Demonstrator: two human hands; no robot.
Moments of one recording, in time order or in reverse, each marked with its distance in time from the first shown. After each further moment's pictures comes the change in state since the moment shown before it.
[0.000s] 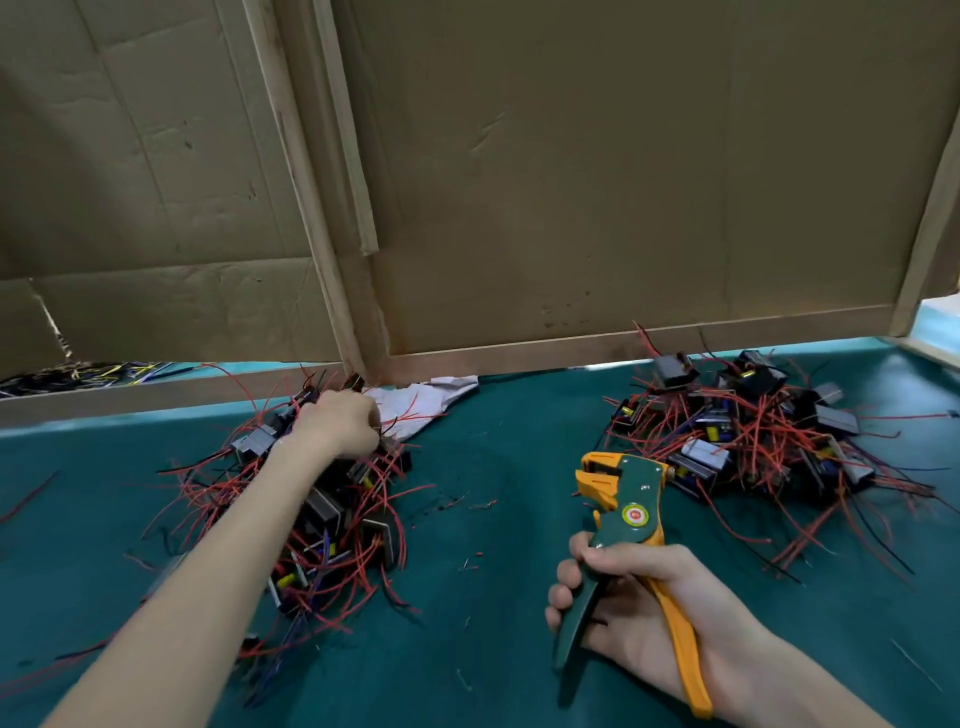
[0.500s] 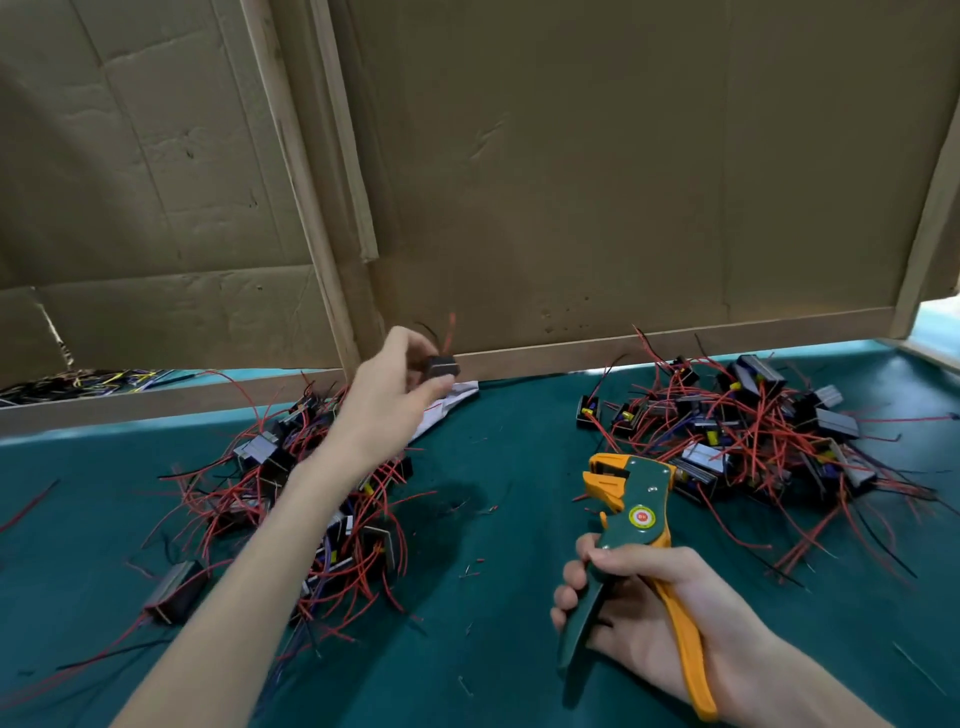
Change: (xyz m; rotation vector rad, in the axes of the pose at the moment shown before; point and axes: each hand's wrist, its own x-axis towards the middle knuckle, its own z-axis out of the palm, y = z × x) left_hand -0.040 0.040 -0.017 -0.845 0.513 0.413; right_hand -0.001 -0.001 0.002 0.006 0.004 -0.026
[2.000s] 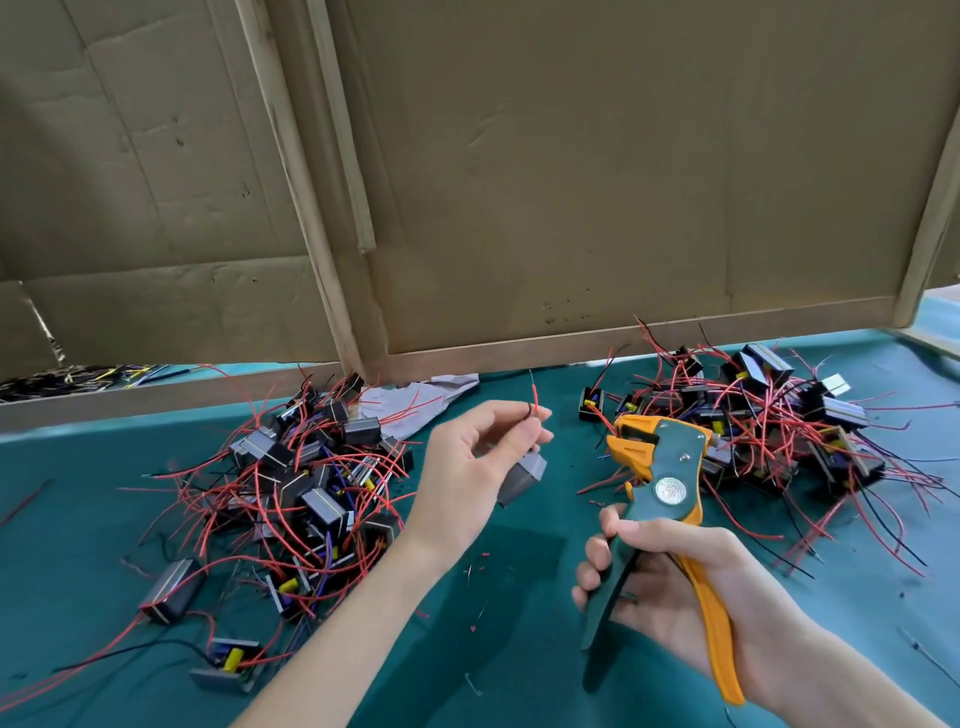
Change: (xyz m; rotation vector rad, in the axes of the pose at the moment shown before) left_hand -0.066 0.041 0.055 -0.641 -0.065 -0.101; right_hand 0.005 -0.007 -0.018 -0.087 -0.067 -0.104
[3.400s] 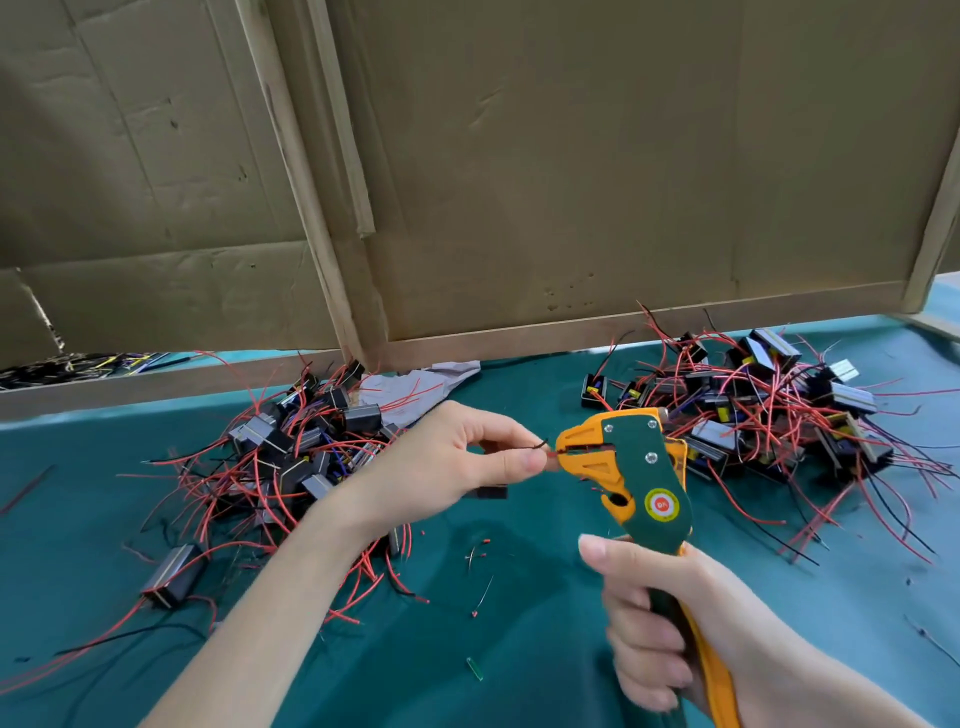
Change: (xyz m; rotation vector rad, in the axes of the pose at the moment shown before) left_hand 0.005 0.034 -0.031 0.194 -0.513 -0.165; right_hand -0.025 0.009 0.029 -0.392 0.034 0.100
